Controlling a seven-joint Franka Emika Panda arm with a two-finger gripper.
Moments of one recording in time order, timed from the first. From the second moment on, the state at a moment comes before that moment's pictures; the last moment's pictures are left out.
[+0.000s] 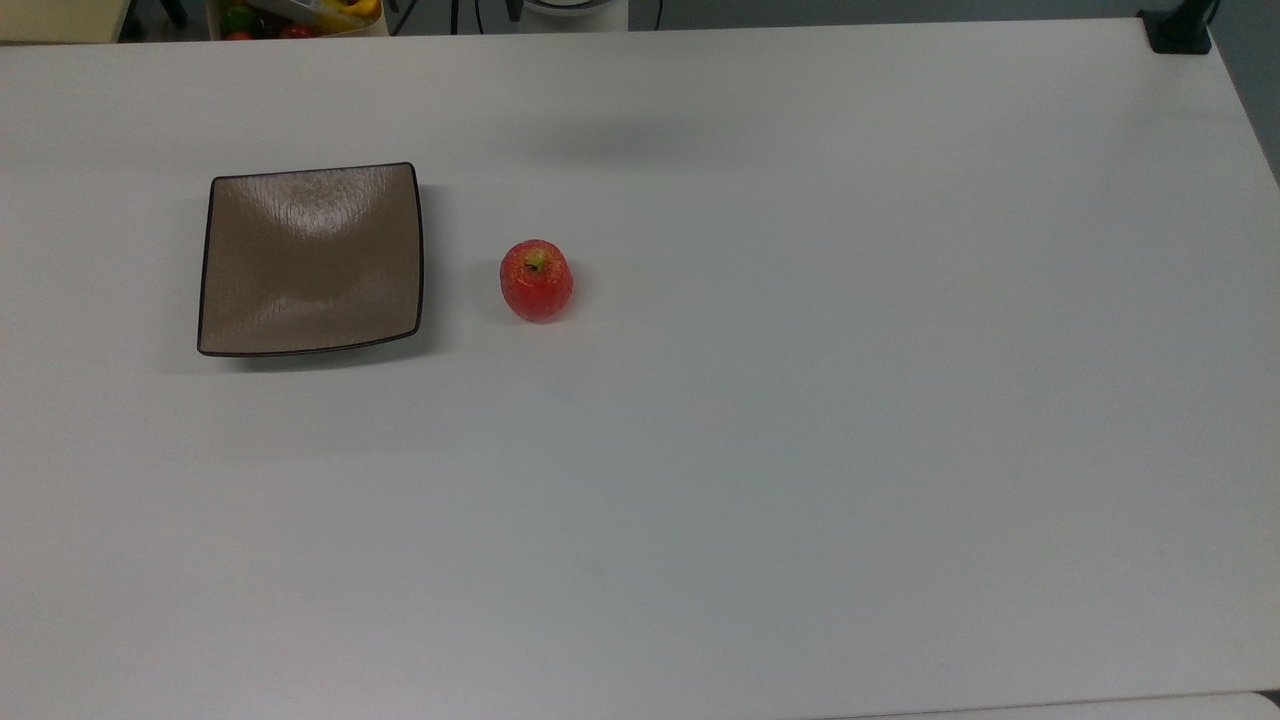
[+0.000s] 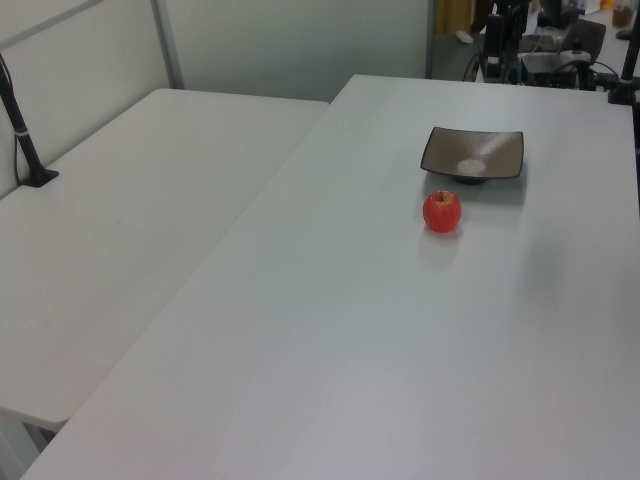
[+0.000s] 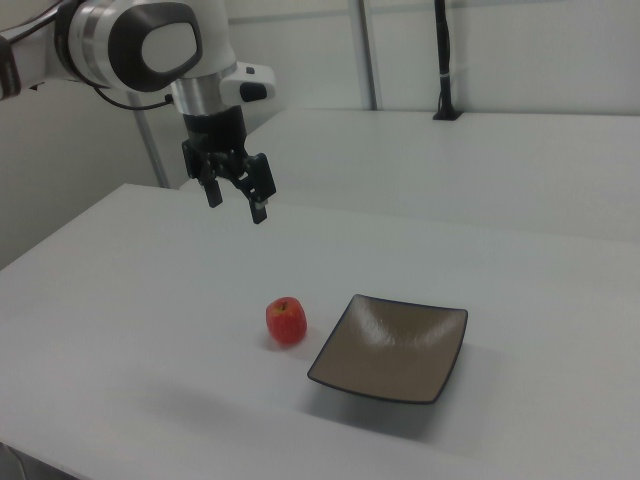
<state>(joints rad) -0.02 -0.07 0.00 -1.69 0.04 1.64 0.03</state>
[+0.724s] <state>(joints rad) -0.02 -0.07 0.00 -1.71 0.06 1.68 0.07</state>
